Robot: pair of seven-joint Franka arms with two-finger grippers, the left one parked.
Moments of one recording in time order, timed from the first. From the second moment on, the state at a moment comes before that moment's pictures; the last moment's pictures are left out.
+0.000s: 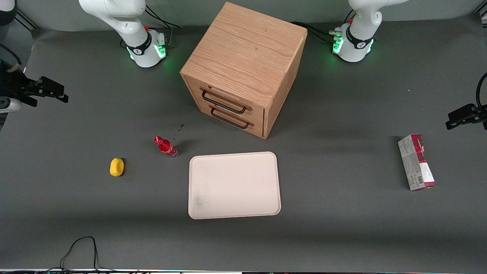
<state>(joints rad) -0.10 -0.08 0.07 -1.69 0.02 1.52 -0.11</state>
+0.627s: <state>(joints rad) -0.09 0.01 0.37 -1.53 0.04 1.43 0.29</state>
